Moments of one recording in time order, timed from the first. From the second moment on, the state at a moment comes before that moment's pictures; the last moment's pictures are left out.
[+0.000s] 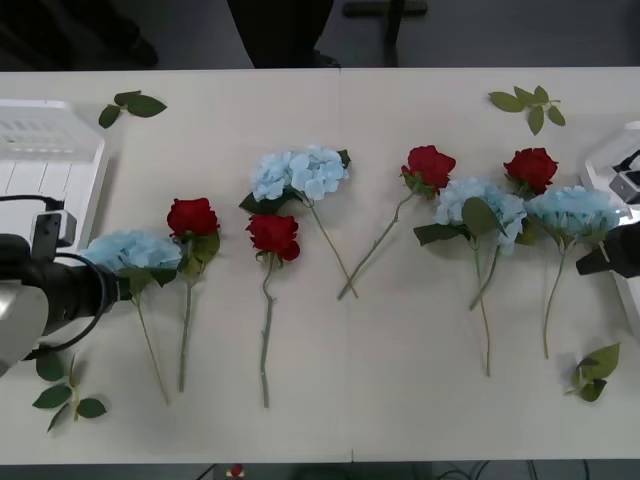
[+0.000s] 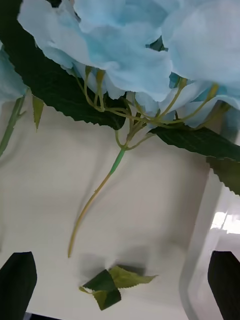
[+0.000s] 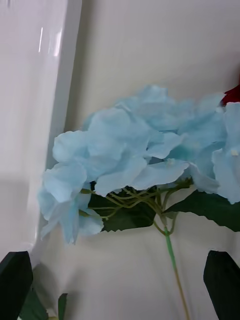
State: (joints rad) right arm -0.29 -0.94 0.01 -1.56 -1.01 1.47 1.65; left arm 0.06 0.45 0.05 -2.12 0.26 1.40 -1.29
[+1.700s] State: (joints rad) right arm -0.32 -0.67 0.07 -1.35 -0.77 1.24 1.49; left arm -0.21 0.39 0.04 -1.78 0.30 1.43 -1.29
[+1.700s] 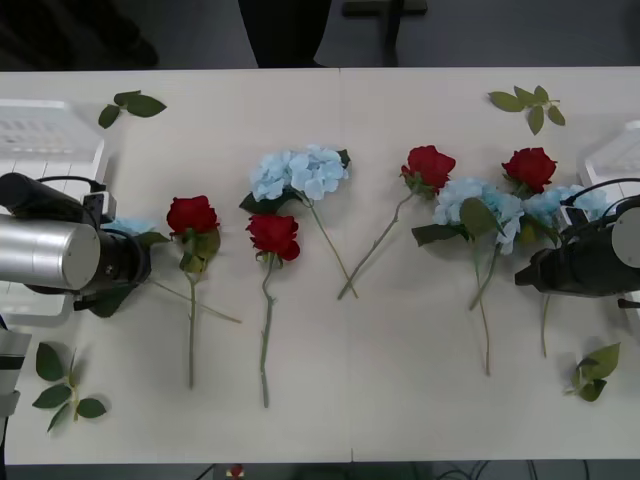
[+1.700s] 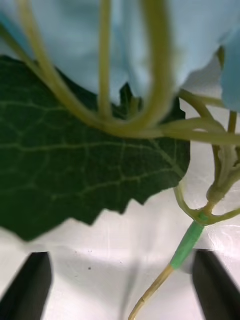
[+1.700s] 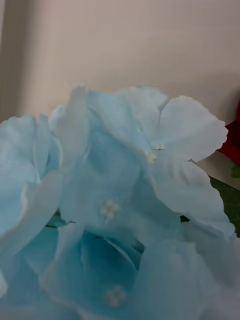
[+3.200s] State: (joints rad) right arm -0.33 -0.79 -0.32 -1.66 -1.58 1.55 2.02; left arm -0.37 0.89 0.39 -1.50 0.78 1.40 -1.80
